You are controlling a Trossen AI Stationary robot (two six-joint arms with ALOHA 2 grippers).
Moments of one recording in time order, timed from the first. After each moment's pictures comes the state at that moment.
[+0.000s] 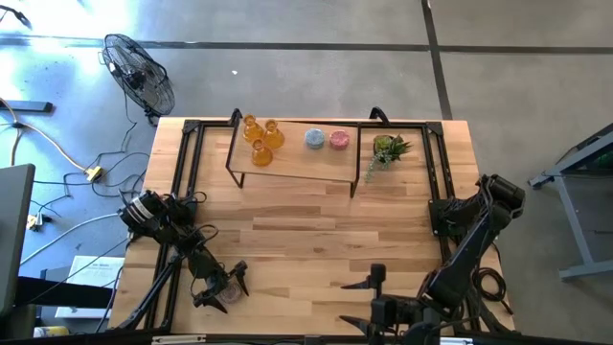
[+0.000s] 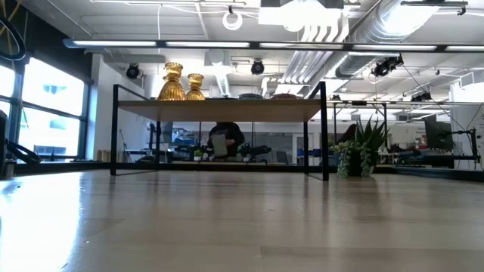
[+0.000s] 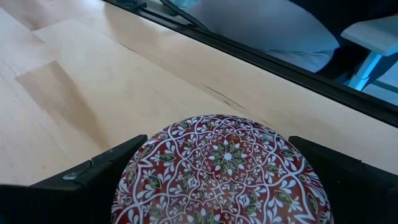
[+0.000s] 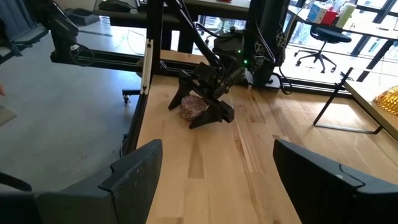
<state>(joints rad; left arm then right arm) -0.87 1.90 0.23 1.28 0.01 -0.01 0.93 1.71 1.34 -0.18 0.96 0.34</state>
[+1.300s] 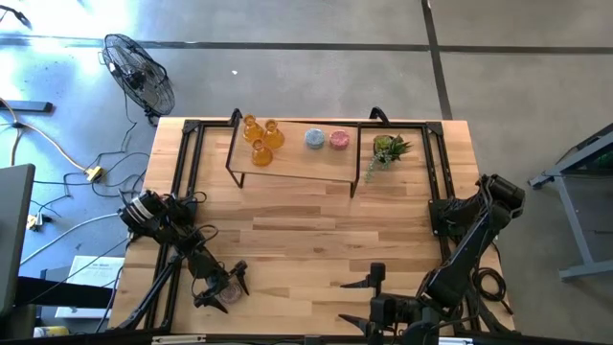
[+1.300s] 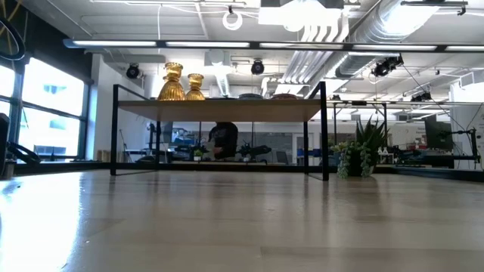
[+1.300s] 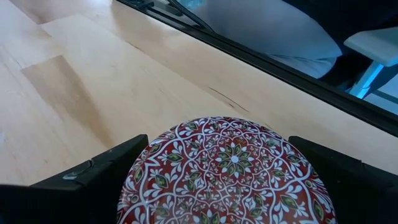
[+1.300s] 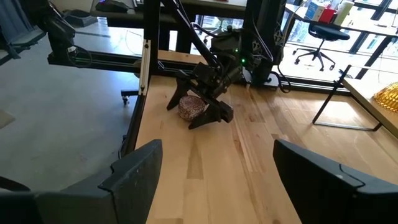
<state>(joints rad) -0.87 1.90 0.23 1.28 -0.01 -0.06 0.92 1.71 1.34 -0.19 0.96 0.36</state>
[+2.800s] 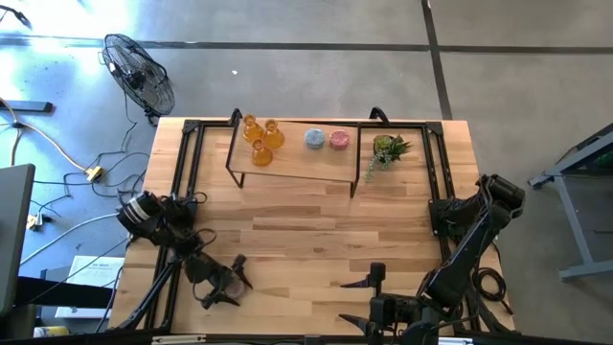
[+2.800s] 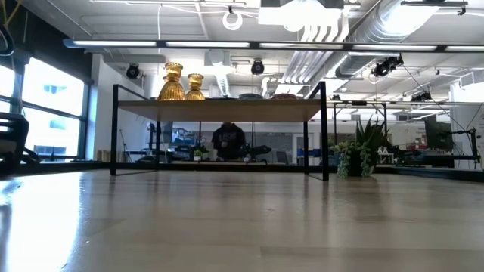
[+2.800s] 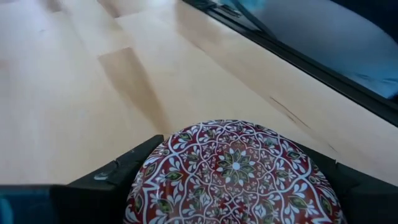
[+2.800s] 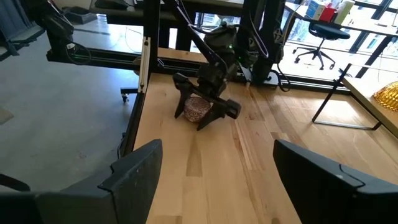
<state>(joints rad) -0.92 1.90 0.23 1.23 -0.26 -0.16 0.92 1.71 1.34 -0.20 0.95 0.36</state>
